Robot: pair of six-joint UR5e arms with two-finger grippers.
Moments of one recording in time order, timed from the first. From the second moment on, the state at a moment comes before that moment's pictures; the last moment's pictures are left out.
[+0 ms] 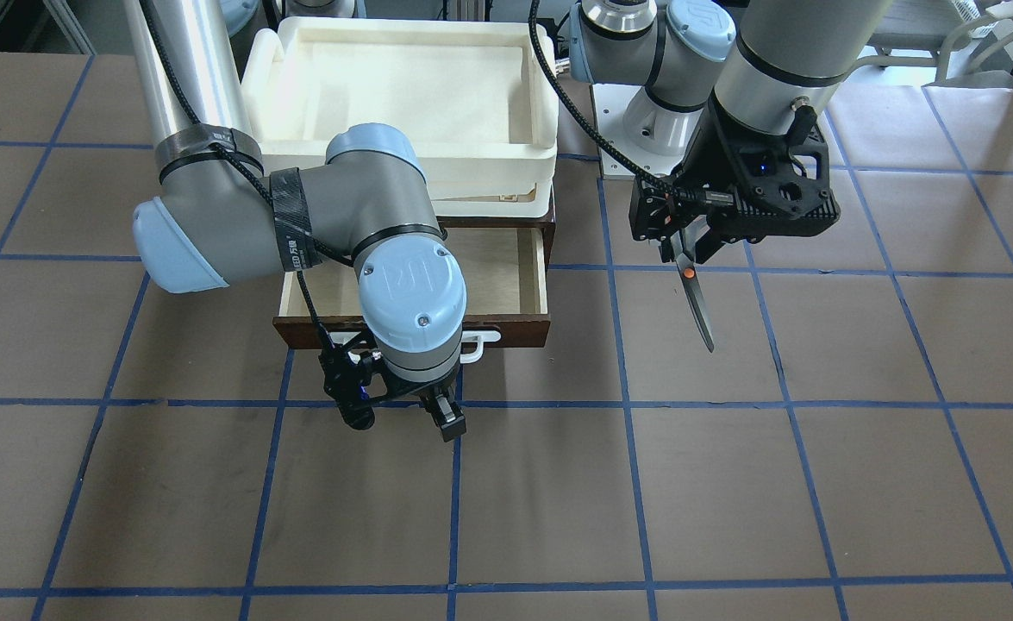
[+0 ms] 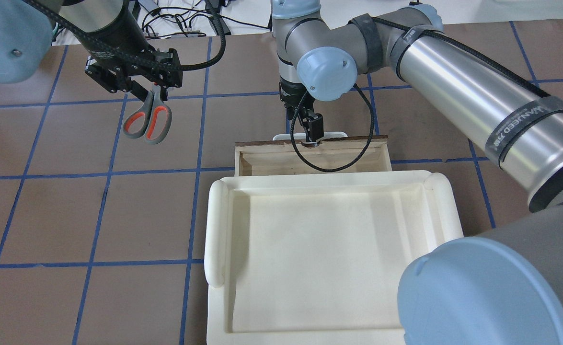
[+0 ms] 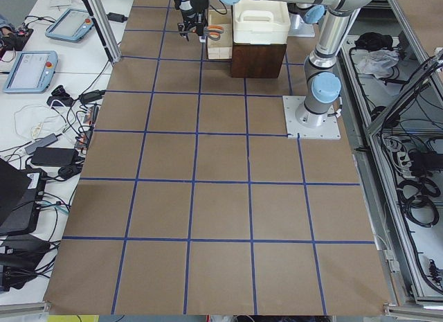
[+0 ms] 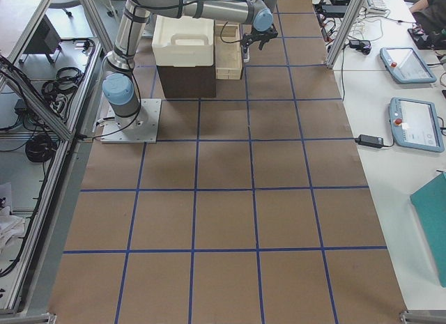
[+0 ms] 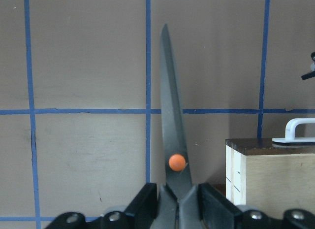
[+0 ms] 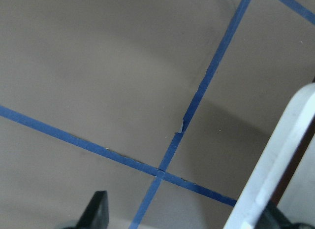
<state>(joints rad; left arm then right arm) -1.61 -1.65 -1.46 -1.56 1.54 -0.06 1.89 -1.01 1.32 -1.73 -1.55 1.42</state>
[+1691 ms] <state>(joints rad) -1.61 -1.65 -1.46 -1.56 1.54 -0.06 1.86 -0.98 1.27 -1.76 -1.54 1.35</state>
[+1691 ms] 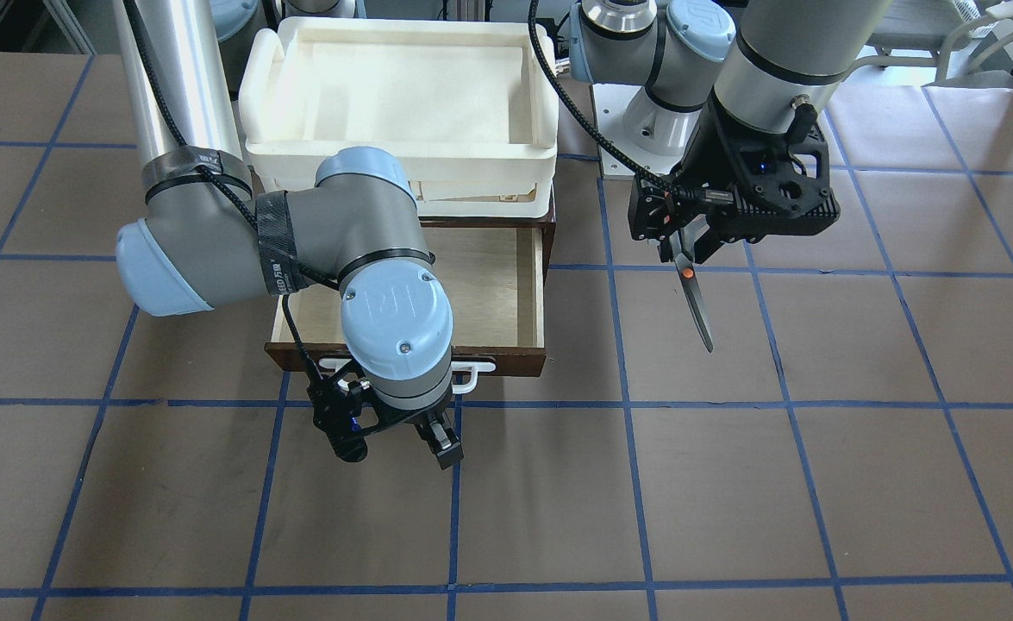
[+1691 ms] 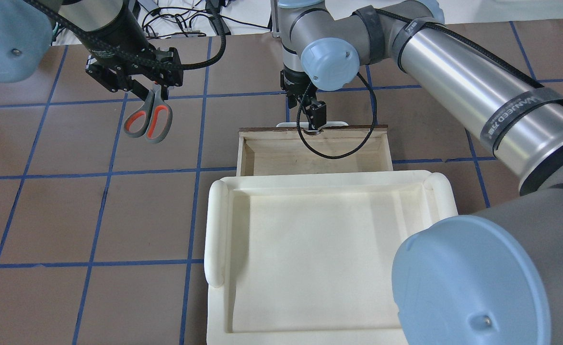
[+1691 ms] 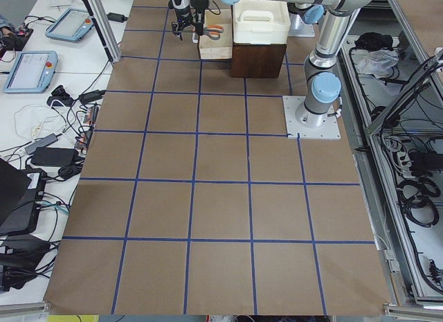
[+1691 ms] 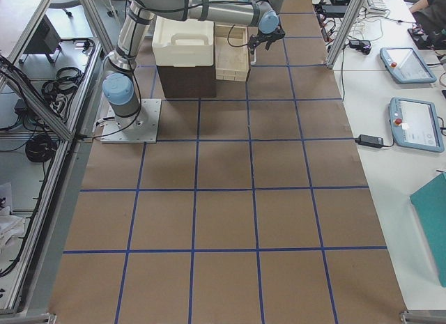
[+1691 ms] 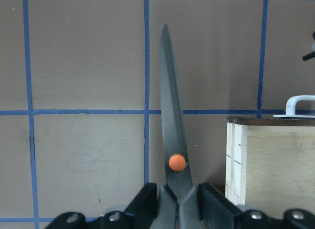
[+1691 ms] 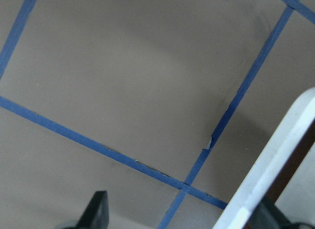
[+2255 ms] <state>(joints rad) -1.61 -1.64 -1.45 -1.55 1.52 -0.06 1.86 -1.07 1.28 -1.70 -1.55 1.29</state>
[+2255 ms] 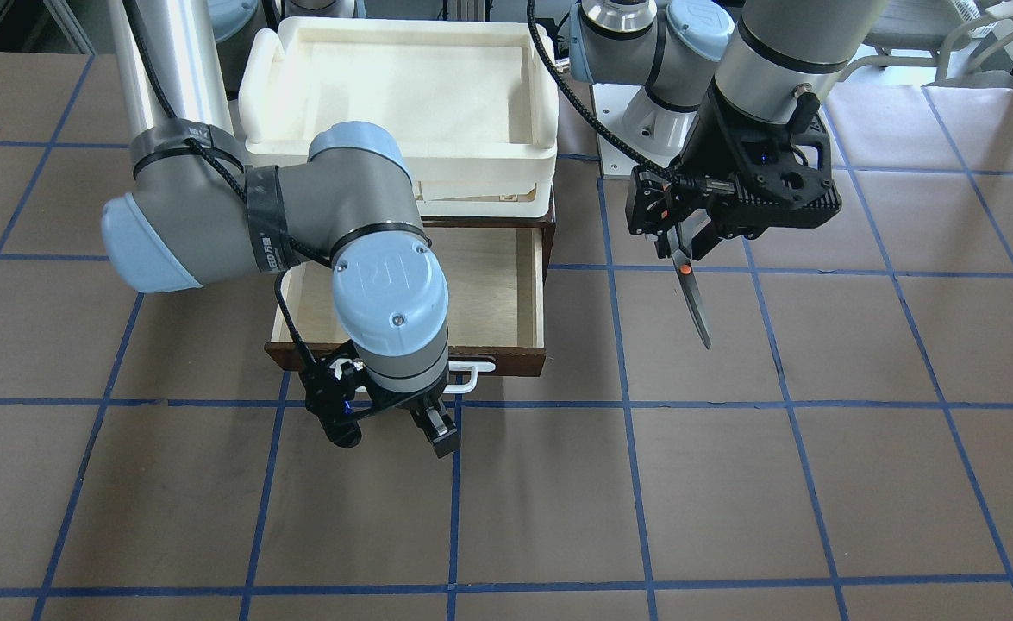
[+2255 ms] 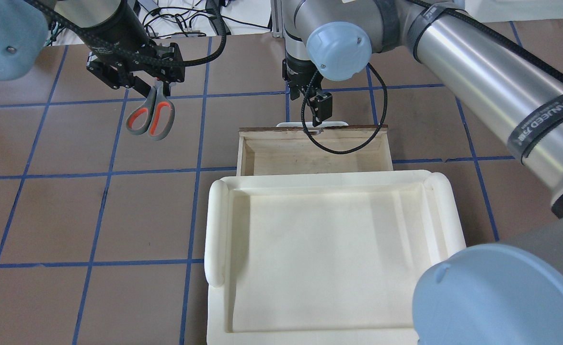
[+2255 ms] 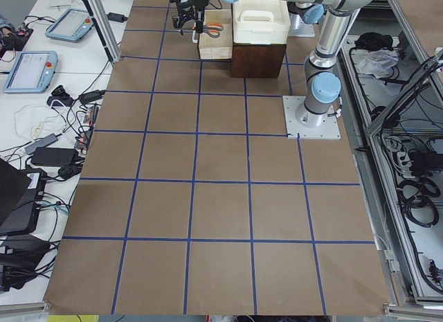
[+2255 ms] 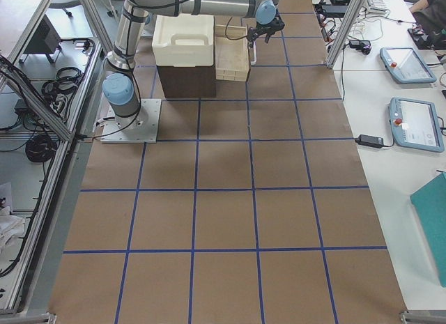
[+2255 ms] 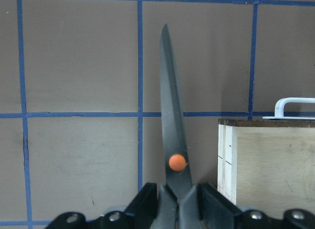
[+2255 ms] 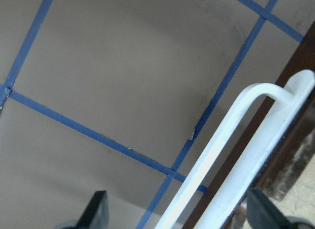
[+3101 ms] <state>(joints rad) -1.62 -1.64 -1.45 -1.55 1.51 -0.01 1.71 -1.31 1.30 -1.63 -1.61 0.30</state>
